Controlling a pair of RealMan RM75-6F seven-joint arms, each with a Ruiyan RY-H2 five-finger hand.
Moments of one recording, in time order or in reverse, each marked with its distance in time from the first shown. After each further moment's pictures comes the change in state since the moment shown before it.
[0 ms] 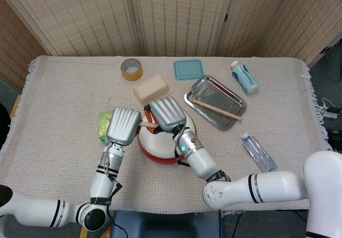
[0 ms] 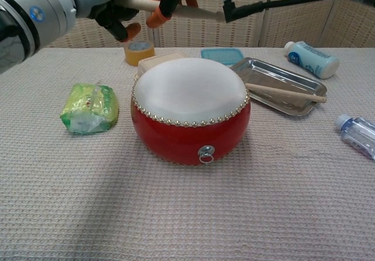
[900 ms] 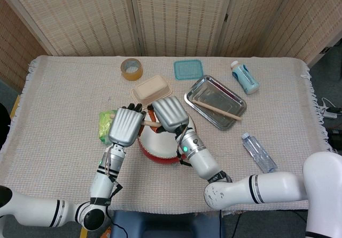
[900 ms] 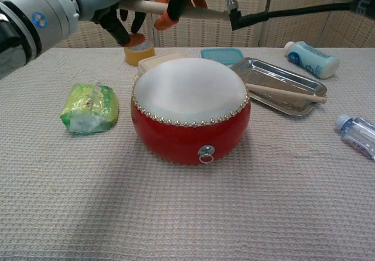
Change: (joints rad) left arm 0.009 0.001 0.011 0.021 0.049 -0.036 0.001; right arm -0.024 -0.016 -0.015 0.011 -0.039 0.022 -0.036
